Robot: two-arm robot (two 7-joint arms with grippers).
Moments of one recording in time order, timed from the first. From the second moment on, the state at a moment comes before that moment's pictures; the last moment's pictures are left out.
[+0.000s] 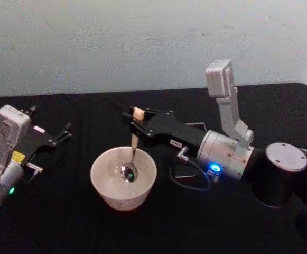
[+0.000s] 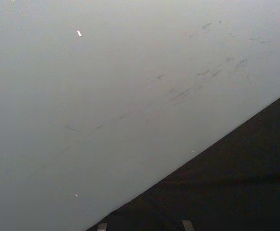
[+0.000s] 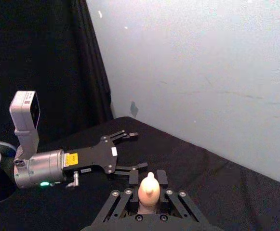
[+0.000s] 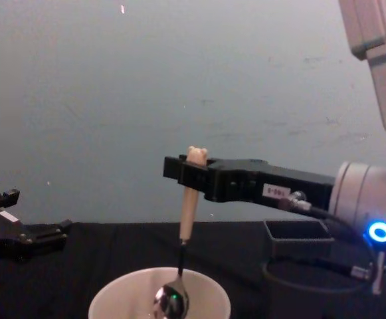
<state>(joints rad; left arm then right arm) -0.20 0.60 0.45 -1.41 -0.25 -0.12 0.03 0.37 0.36 -0.57 -1.50 0.59 0.12 0.49</state>
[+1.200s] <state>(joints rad) -0.20 0.60 0.45 -1.41 -0.25 -0.12 0.03 0.41 0.28 -0.64 -1.38 0.49 0.08 0.52</state>
